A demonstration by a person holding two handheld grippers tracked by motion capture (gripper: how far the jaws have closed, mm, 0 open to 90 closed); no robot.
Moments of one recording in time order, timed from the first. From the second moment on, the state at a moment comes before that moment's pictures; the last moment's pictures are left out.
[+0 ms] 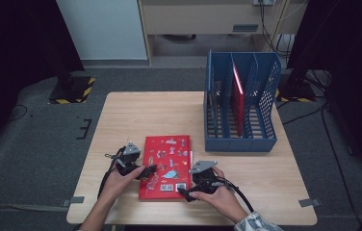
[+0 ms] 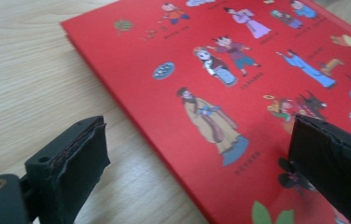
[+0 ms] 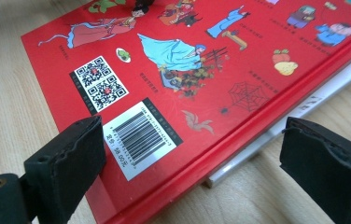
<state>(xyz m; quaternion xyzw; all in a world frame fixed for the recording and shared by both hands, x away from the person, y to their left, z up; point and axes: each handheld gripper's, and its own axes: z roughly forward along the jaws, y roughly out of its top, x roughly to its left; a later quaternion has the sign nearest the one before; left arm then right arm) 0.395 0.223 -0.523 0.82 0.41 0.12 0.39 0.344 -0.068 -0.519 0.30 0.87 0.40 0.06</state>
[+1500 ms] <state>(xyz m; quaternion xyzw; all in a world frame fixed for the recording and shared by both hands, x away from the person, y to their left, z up) 0.404 0.221 -0.528 0.81 0.42 0.07 0.41 0.369 -0.066 -0.529 0.31 0.85 0.42 0.03</state>
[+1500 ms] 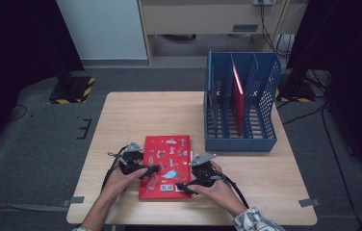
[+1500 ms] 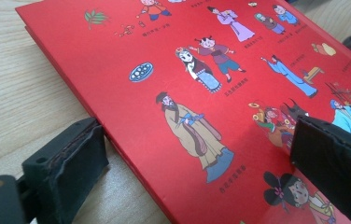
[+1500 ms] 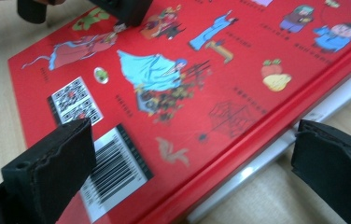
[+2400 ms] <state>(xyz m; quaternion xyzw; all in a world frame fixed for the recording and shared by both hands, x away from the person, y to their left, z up) 0.409 0.219 -0.529 0.81 0.41 0.06 0.41 0.397 -0.070 -0.532 0.34 0.84 0.42 0.01</state>
